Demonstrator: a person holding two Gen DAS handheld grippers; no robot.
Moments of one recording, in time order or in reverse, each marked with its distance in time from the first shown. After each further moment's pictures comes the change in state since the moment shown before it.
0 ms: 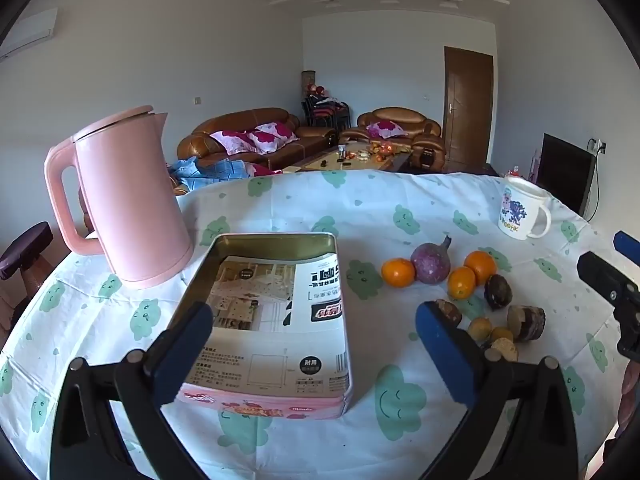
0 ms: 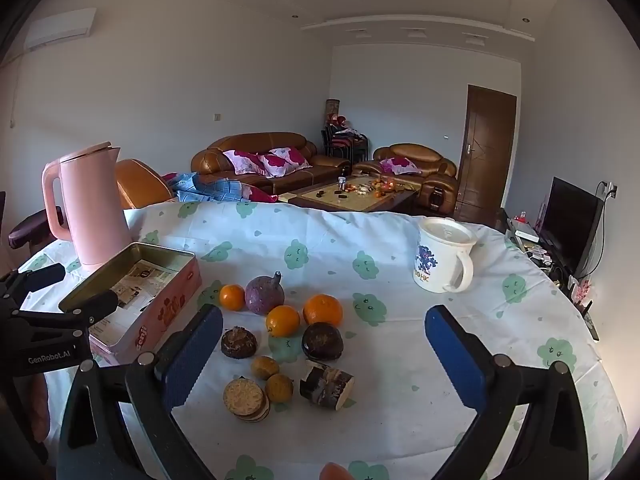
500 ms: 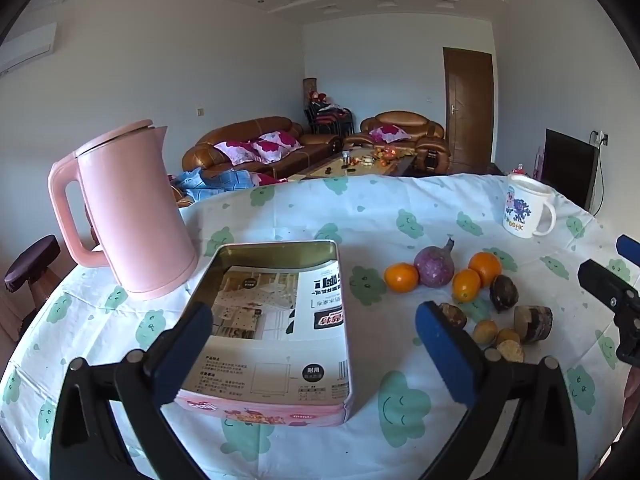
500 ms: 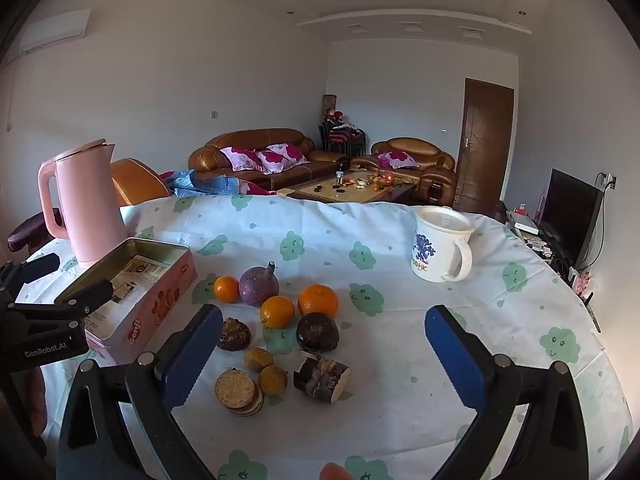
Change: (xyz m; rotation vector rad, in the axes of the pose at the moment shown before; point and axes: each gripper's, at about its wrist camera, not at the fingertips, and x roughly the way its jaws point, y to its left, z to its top) left arm 0.000 -0.004 0.001 0.040 -0.035 0.041; right arm 0.008 -0.007 -0.012 0.031 0.031 0.010
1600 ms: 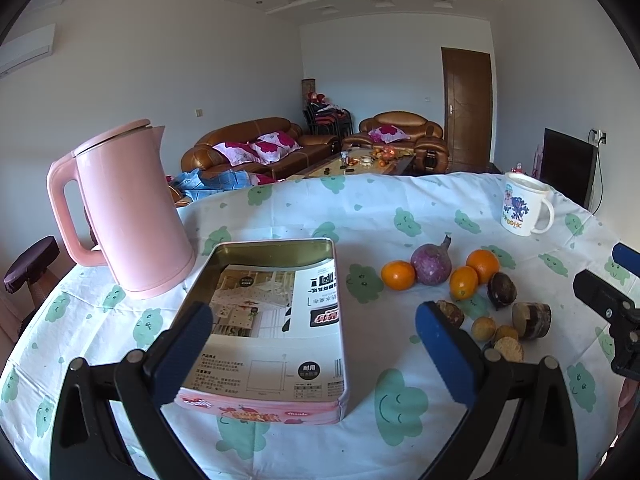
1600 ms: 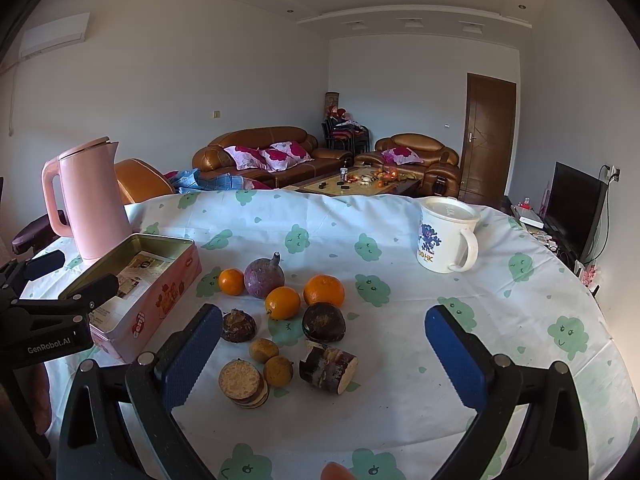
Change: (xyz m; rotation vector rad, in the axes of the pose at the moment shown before) left arm 0.001 -0.005 -0.004 0.008 0.000 -0.003; right arm 0.001 0.004 -0.008 0.007 0.009 0.017
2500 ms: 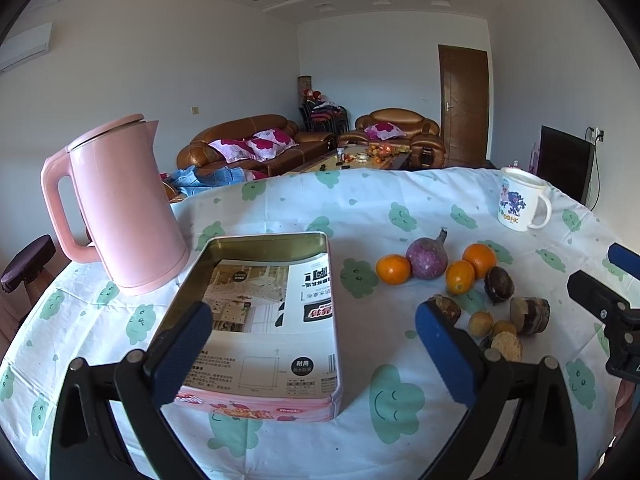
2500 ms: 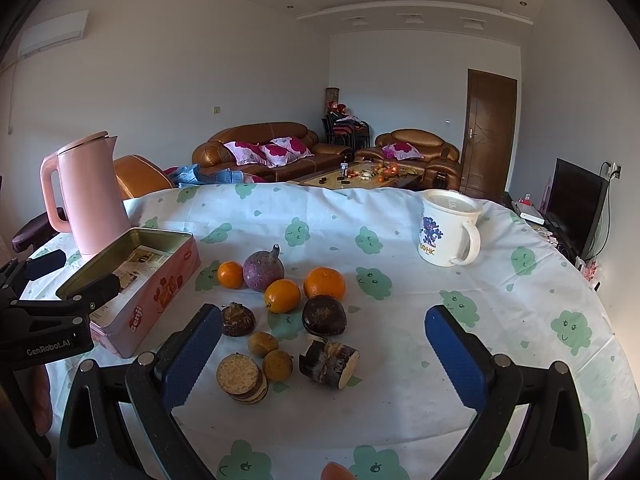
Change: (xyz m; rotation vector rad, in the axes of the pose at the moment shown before) left arm 0.002 -0.007 -0.003 0.004 0.011 -0.011; right arm 0.006 -0.003 -0.007 0.011 0.017 0.003
